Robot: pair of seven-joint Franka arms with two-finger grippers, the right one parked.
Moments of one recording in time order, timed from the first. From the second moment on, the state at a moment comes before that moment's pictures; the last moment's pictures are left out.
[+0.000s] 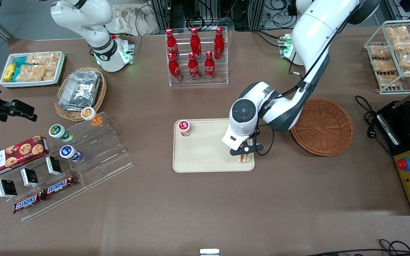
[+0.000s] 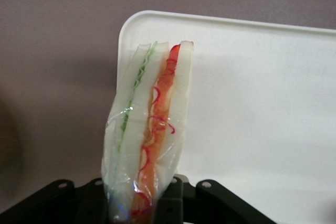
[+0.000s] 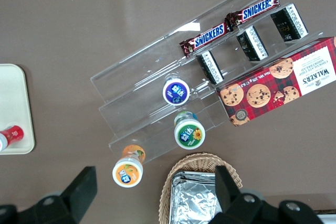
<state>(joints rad) -0.30 0.61 -0.40 -1.65 0.28 2.07 -0.92</state>
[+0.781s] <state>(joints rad) -0.31 0.67 -0.39 -1.65 0.32 2.08 -0.92</state>
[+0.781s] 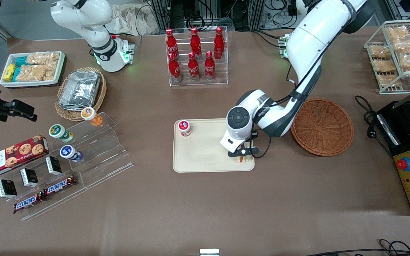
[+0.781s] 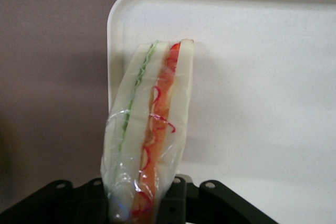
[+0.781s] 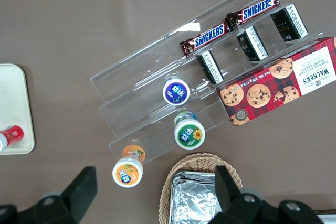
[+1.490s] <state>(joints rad) -0.30 0.61 -0.39 -1.59 0.32 2.06 -0.93</state>
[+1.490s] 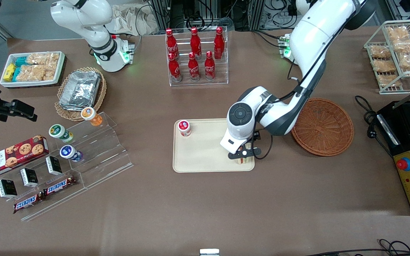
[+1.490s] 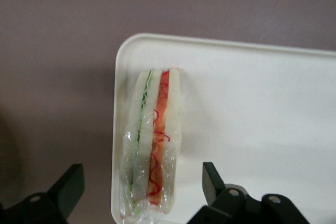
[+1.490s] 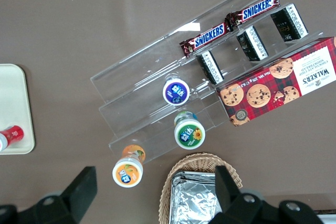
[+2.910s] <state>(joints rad) 0.07 0.27 -0.27 -1.39 0.10 1.60 -0.17</state>
